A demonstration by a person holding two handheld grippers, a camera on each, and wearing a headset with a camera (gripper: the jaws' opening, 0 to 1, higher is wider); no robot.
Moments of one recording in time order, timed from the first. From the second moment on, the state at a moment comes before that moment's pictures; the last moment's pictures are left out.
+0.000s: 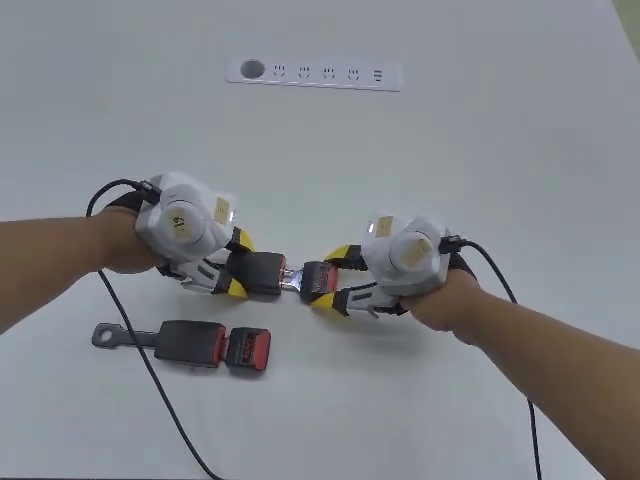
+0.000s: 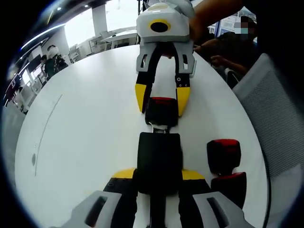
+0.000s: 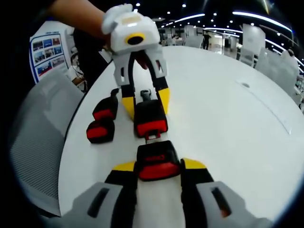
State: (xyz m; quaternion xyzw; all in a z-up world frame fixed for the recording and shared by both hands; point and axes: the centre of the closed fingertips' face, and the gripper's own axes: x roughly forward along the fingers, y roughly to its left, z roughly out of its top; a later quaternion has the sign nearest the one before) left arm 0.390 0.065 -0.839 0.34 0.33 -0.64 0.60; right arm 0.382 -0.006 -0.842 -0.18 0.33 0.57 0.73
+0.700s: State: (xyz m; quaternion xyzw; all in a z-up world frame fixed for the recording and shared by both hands) left arm 0.390 0.065 -0.839 0.34 0.33 -0.64 0.60; right arm 0.376 -0.049 -0.841 -0.19 0.33 0.56 0.74
